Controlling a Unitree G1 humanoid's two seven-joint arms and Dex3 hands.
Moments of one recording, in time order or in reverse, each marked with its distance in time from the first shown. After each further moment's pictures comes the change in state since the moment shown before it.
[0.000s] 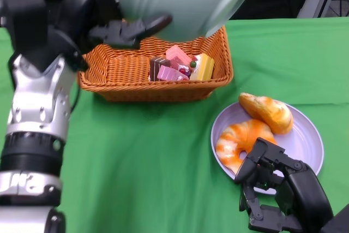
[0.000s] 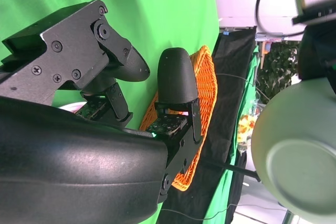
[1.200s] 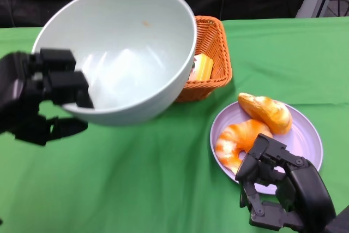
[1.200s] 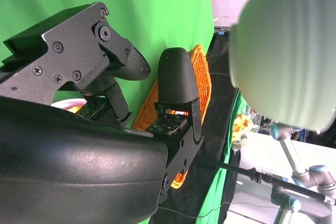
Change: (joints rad) left arm 0.218 0.316 0.163 0.341 0.560 -1.270 0.241; right arm -0.010 -0.007 -0.009 -0.012 0.015 0.001 0.015
